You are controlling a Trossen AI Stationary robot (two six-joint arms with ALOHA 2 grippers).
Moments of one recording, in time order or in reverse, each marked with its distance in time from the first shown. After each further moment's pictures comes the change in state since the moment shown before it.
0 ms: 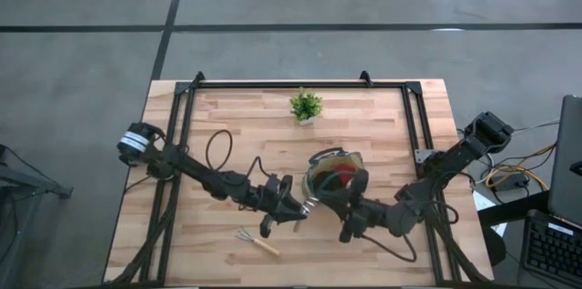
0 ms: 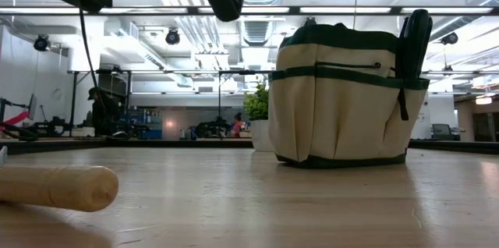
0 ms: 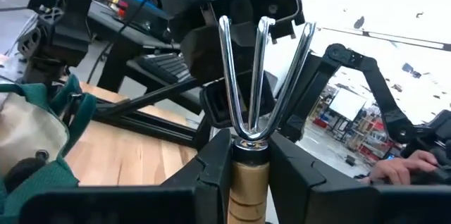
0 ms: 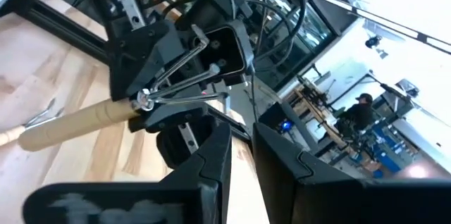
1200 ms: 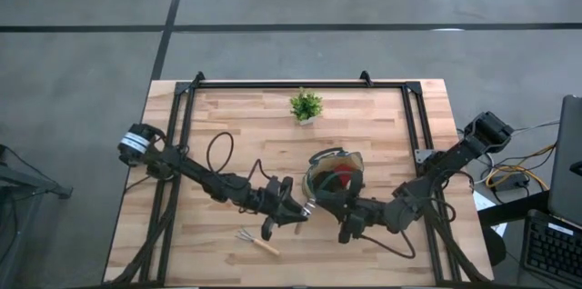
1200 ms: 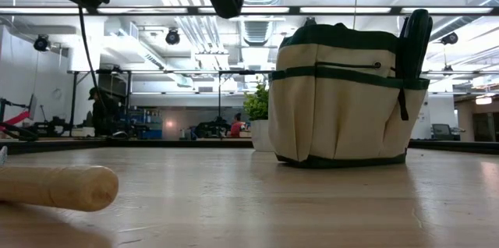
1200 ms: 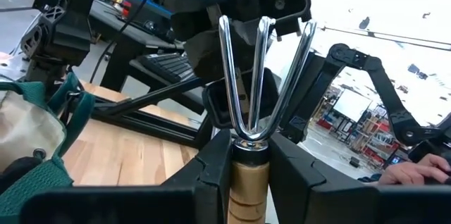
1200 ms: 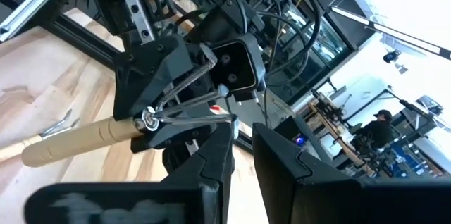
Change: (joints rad) left arm -0.020 0.010 0.021 -0.019 -0.030 -0.001; right arm -0.028 0.000 0.011 0.004 -0.113 -0.017
